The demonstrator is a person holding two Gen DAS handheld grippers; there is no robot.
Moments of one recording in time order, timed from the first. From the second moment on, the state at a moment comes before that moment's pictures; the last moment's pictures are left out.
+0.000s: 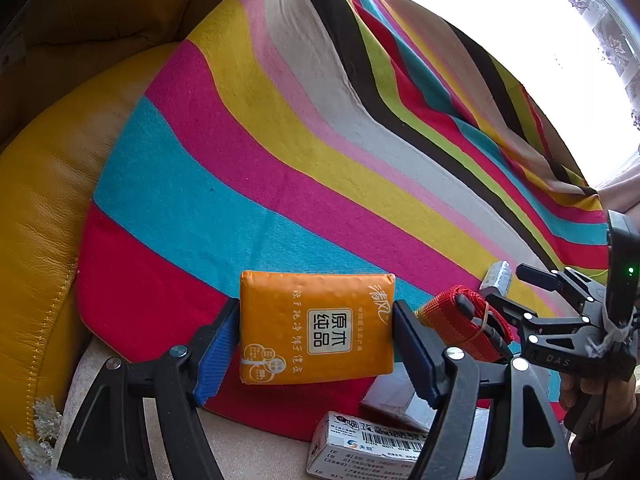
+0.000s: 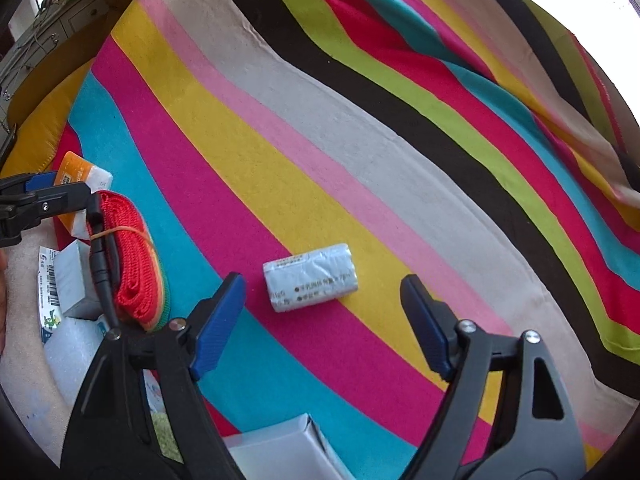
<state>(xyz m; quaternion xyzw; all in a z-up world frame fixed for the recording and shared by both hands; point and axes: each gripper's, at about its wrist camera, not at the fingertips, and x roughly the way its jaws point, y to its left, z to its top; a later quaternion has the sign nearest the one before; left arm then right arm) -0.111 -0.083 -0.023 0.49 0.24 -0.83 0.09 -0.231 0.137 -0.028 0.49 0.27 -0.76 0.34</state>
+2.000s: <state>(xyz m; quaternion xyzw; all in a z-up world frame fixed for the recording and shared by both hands) 0.004 0.115 0.055 0.41 0.11 -0.90 -0.10 0.033 0.376 0.045 0.40 -0.02 -0.92 0.01</state>
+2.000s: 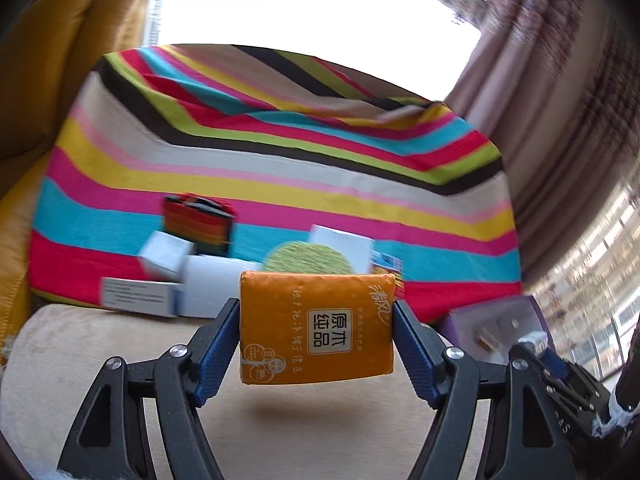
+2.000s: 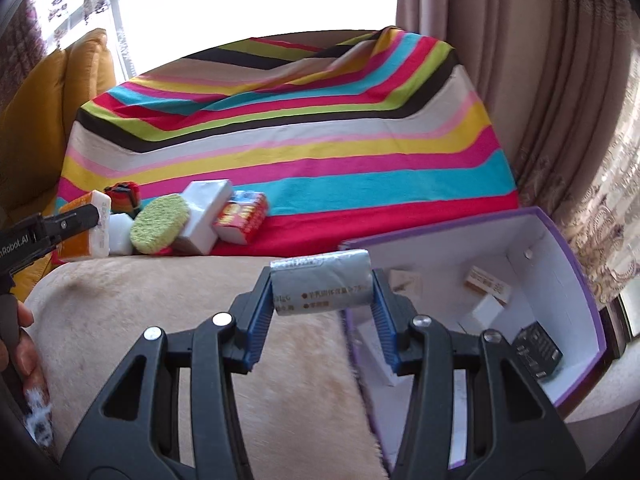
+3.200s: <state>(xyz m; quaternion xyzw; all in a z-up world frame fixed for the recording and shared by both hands) -0.016 0.333 0.050 0.47 0.07 -0.82 -0.32 0.069 0.566 0.034 0.40 -0.09 -0.89 -0.19</state>
